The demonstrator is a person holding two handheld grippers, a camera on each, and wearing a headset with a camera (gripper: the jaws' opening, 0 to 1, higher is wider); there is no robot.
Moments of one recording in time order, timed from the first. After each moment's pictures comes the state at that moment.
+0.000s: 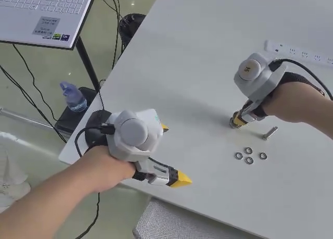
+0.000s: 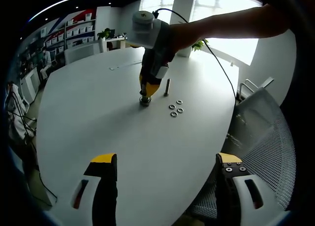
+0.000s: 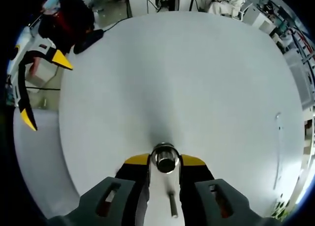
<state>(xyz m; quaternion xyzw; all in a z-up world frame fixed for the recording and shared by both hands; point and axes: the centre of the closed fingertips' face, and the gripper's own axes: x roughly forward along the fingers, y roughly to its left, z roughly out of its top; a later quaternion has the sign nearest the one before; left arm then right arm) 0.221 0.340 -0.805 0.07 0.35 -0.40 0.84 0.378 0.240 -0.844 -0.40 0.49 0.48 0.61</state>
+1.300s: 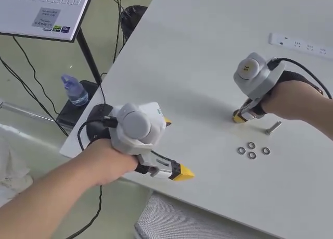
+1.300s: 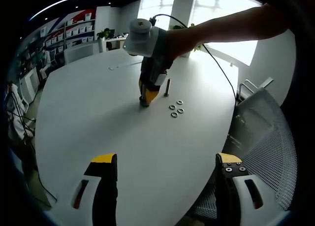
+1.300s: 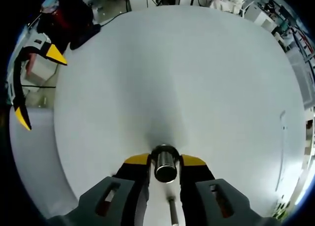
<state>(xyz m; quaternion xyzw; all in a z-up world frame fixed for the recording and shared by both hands) 0.225 0.339 -0.807 0.07 0.35 -0.40 0.84 0.380 0.245 -0.858 -0.40 0.49 0.48 0.61</state>
